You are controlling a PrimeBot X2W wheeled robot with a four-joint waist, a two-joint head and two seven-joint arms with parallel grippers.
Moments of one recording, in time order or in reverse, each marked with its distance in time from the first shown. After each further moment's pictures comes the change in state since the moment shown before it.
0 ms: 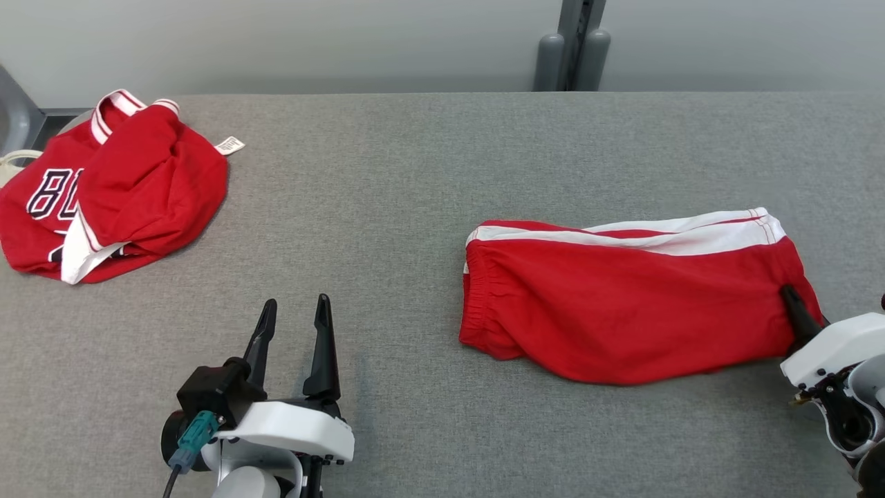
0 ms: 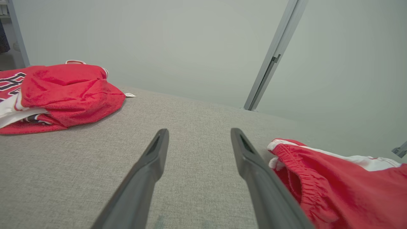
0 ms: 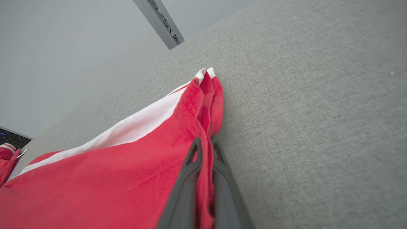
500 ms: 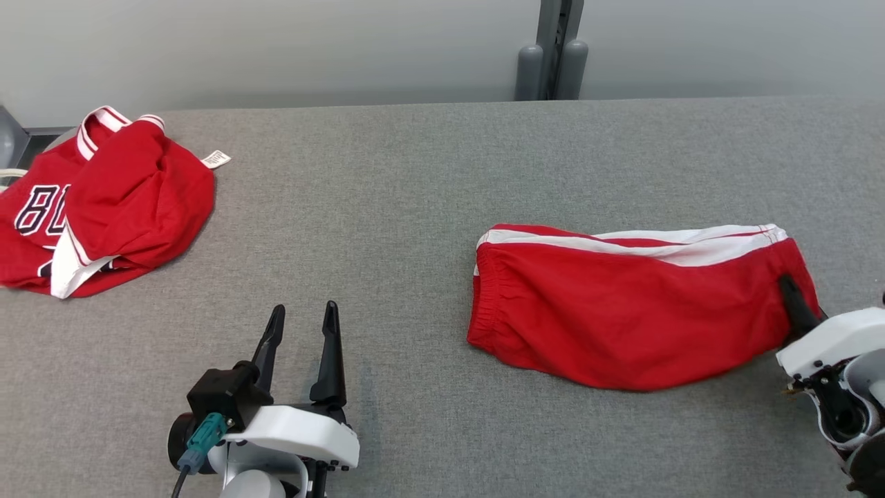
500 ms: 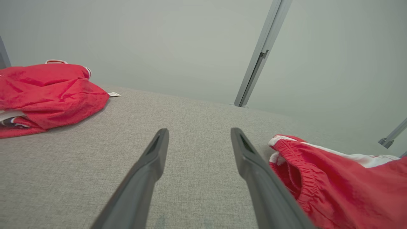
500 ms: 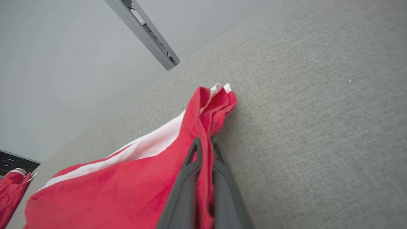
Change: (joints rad) left arm -0.001 0.000 -0.010 0.021 0.008 -0.008 0.000; right arm 0.023 0.005 -0.039 -0.017 0.033 0.000 -0.025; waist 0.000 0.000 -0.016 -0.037
